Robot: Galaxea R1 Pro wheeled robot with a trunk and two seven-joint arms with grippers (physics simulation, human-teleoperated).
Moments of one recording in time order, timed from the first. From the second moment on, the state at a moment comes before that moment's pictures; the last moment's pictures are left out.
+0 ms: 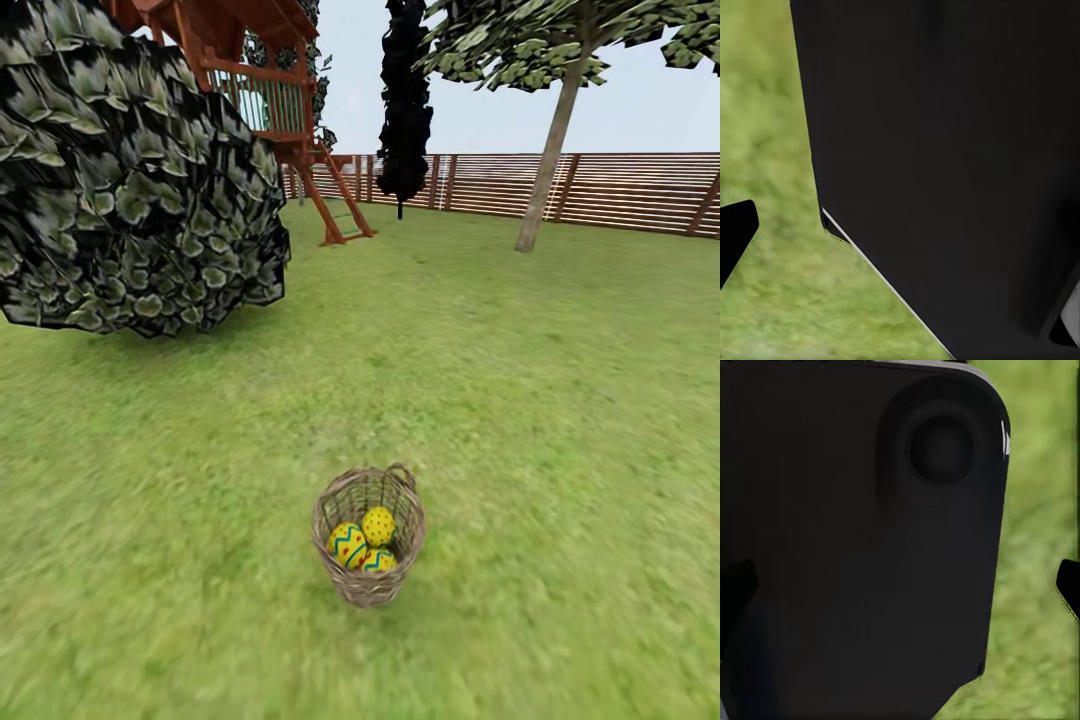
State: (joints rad) left arm 0.00 -0.01 0.00 -0.06 0.00 0.00 0.00; right arm -0.06 0.02 0.01 0.00 0.00 -0.17 0.00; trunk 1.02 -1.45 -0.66
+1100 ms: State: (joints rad) left arm 0.00 -0.01 0.00 -0.06 0.01 0.00 0.00; right arm -0.06 0.02 0.00 -0.01 0.00 -0.17 0.00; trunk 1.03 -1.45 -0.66
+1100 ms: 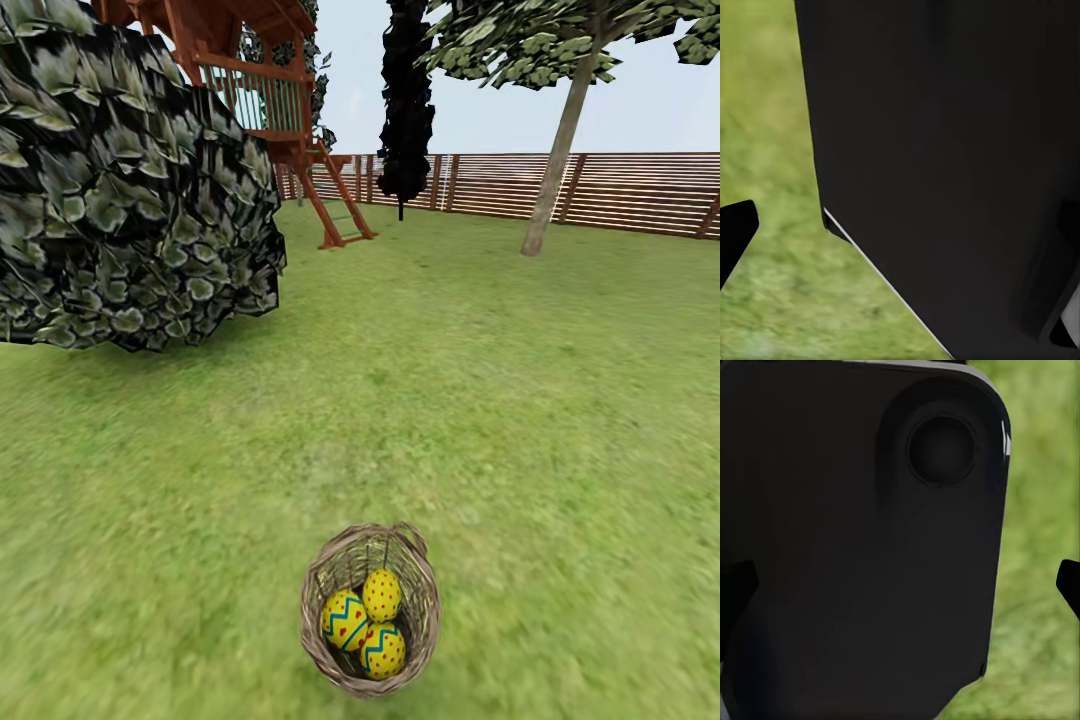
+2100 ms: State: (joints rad) left arm -0.38 -0.10 0.00 -0.91 0.03 0.53 0.42; right arm -0.39 0.00 0.00 -1.12 0.01 0.67 -0.11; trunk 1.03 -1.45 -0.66
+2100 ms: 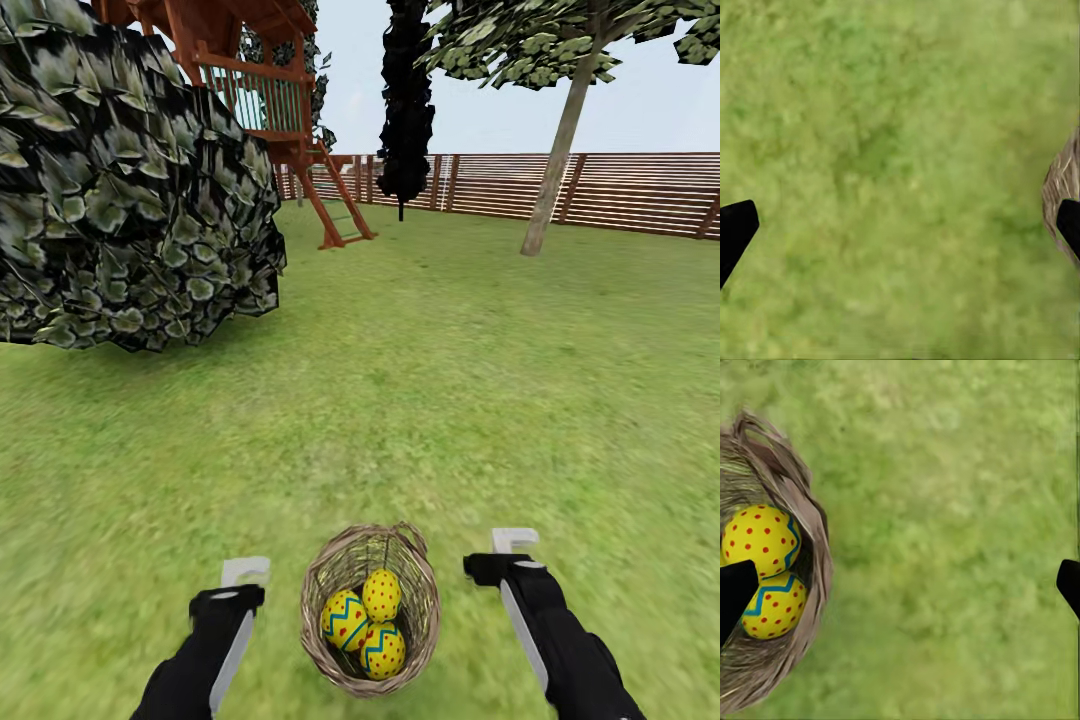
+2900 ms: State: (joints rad) left arm -0.41 -0.10 0.00 -0.97 0.44 0.53 0.48; right arm -0.41 -0.01 0.00 -1.14 0.01 0.67 -0.12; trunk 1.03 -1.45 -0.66
